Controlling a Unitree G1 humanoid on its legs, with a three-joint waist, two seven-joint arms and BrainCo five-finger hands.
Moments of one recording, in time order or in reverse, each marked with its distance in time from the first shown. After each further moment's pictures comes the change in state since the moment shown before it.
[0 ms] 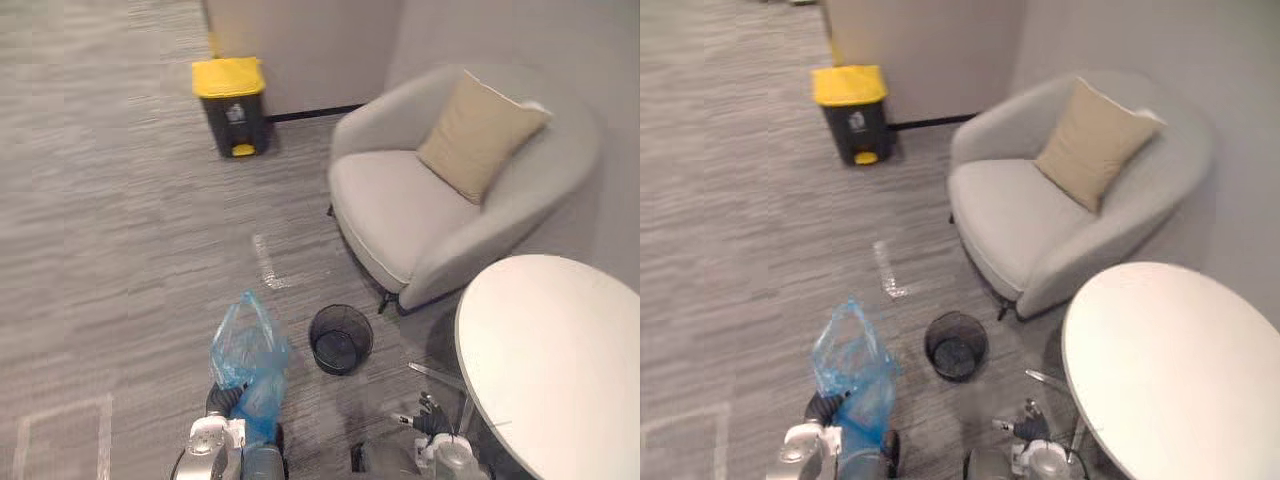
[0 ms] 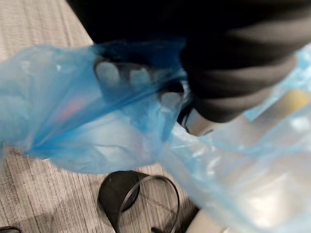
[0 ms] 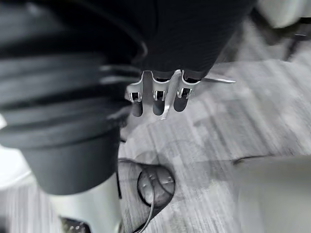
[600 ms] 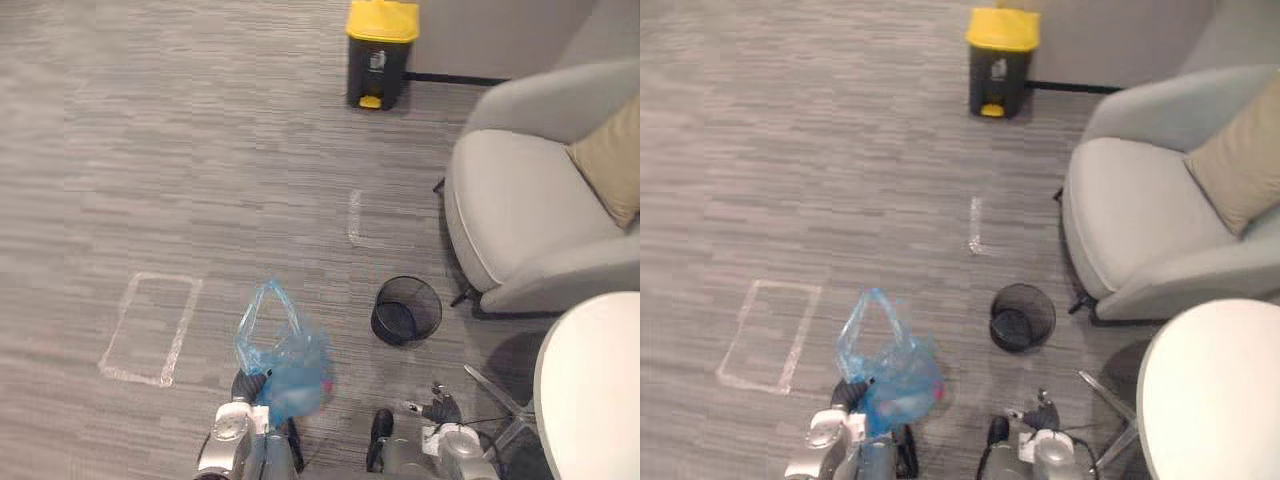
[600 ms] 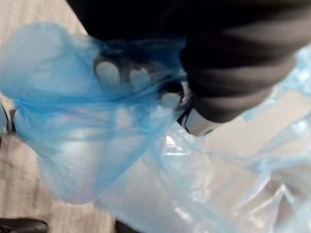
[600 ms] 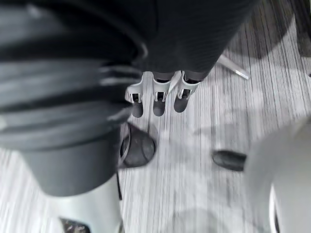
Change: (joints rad) left arm -0.031 0.013 -0.087 0.015 -0.015 0.003 0.008; right arm 0.032 0.030 -0.035 0.016 -0.003 0.004 -0.039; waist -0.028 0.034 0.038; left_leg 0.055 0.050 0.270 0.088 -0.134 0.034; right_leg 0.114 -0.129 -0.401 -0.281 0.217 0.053
